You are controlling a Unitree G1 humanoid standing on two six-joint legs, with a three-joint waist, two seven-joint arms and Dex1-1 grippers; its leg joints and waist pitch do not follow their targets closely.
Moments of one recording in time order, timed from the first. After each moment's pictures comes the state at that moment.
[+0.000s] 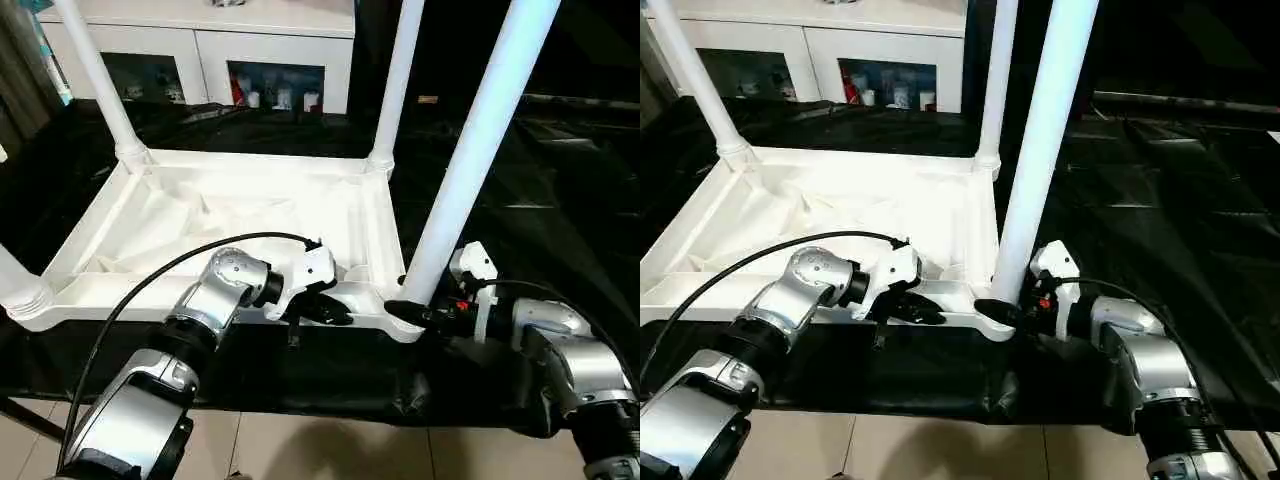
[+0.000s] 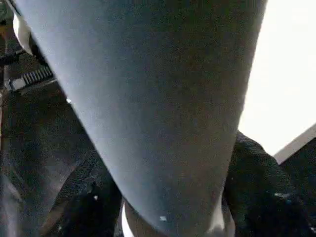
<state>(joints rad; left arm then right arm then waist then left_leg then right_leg) -0.71 0.21 -0.30 0.81 0.10 -0.03 -1.28 -0.31 -0.42 0.06 0.32 0.27 0.26 1.05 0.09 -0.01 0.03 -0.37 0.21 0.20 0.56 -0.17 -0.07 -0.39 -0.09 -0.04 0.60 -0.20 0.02</state>
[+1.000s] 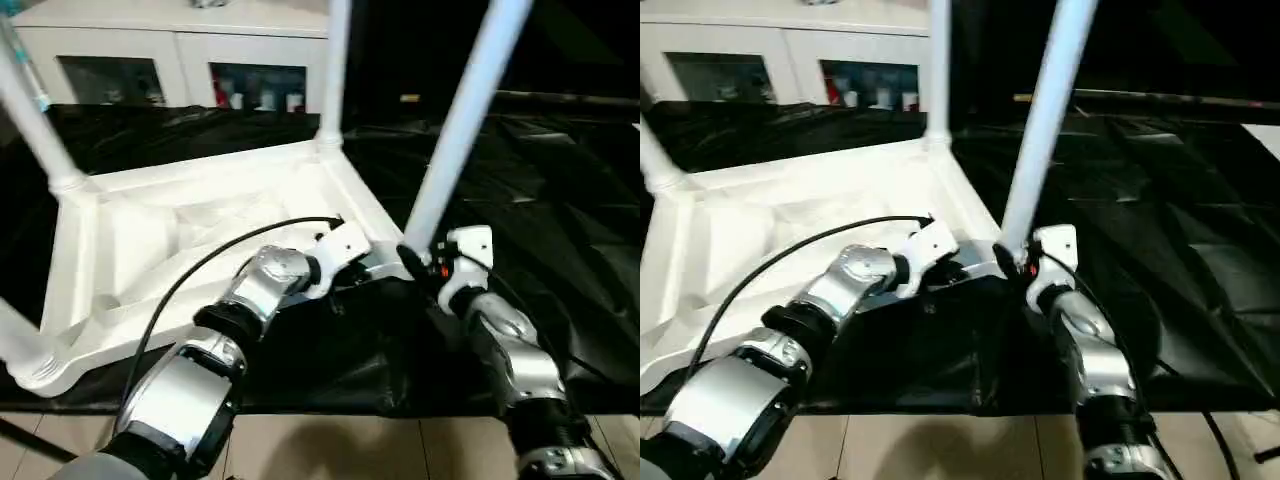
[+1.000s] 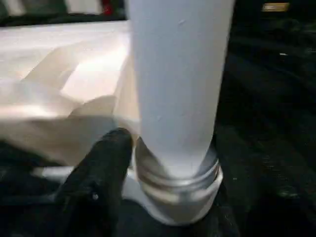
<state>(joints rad) -0.86 0.05 -0.27 1.08 0.17 -0.04 -0.75 -0.35 -0.19 -0.06 0.46 0.16 0.09 0.47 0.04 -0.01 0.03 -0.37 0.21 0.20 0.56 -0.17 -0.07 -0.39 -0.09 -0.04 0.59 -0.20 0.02</state>
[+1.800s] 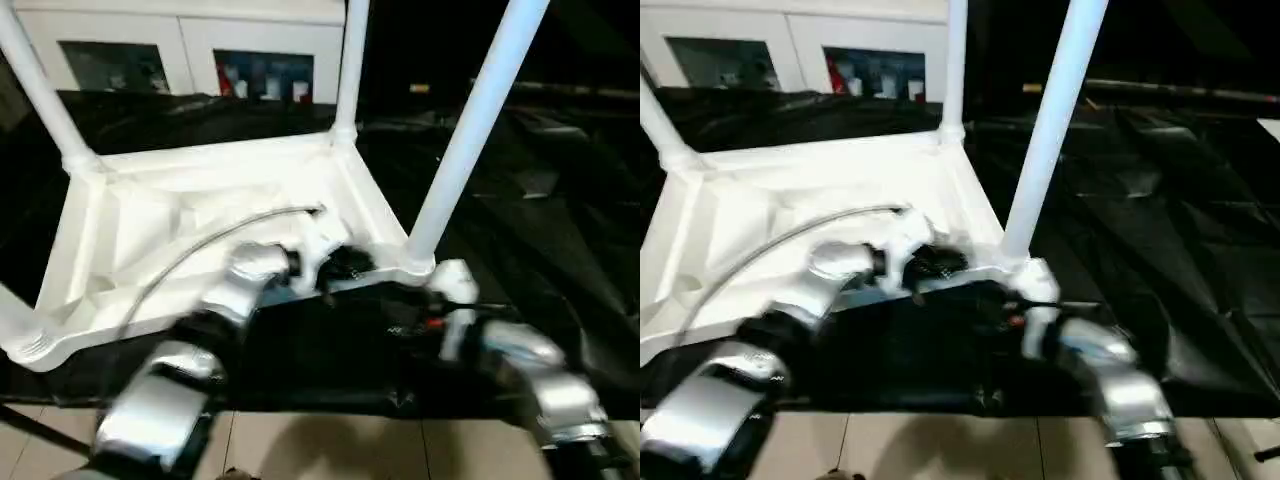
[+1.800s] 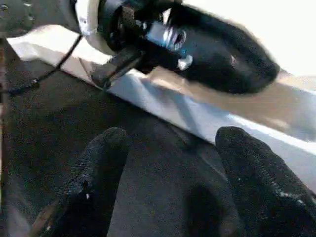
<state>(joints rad) -0.75 0.17 -0.16 0.81 0.00 -0.10 -0.99 -0.19 -0.29 0.13 0.17 0.27 0.19 0.89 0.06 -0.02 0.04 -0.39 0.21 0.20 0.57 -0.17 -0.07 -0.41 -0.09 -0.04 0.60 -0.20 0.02</state>
